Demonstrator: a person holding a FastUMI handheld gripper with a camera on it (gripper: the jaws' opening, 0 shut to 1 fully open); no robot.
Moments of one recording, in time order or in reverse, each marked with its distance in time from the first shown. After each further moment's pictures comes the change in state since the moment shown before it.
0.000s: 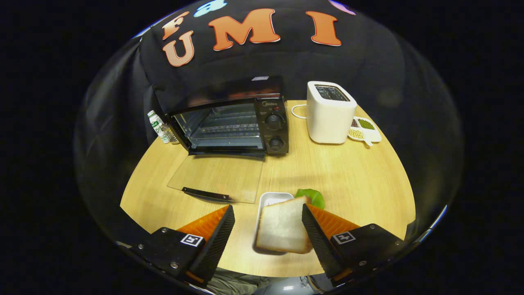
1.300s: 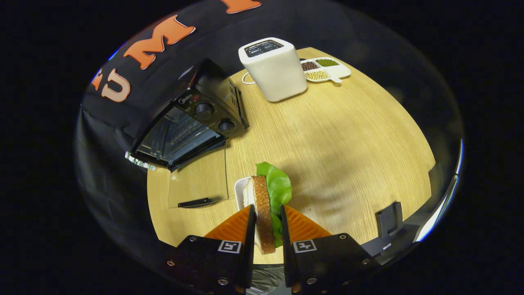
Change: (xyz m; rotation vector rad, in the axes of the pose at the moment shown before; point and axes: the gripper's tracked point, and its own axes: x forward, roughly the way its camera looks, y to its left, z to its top) arm 0.015 -0.043 -0.012 0.430 0.193 0.028
